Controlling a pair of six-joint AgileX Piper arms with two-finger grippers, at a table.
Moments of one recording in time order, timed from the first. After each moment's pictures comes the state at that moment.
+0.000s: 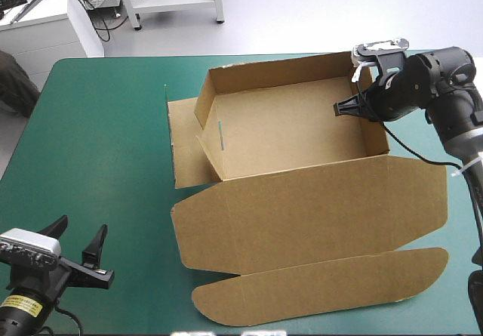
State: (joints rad) left arm -0.18 0.23 -0.49 -0.04 0.64 0.12; right arm 0.24 1.53 -1.73 -0.01 1.25 0.02
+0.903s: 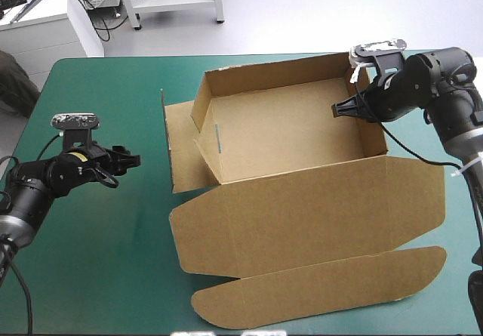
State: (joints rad) left arm -0.02 1.23 -0.91 -0.20 0.54 0.07; right arm 0.24 1.53 -1.73 0.02 1.25 0.00
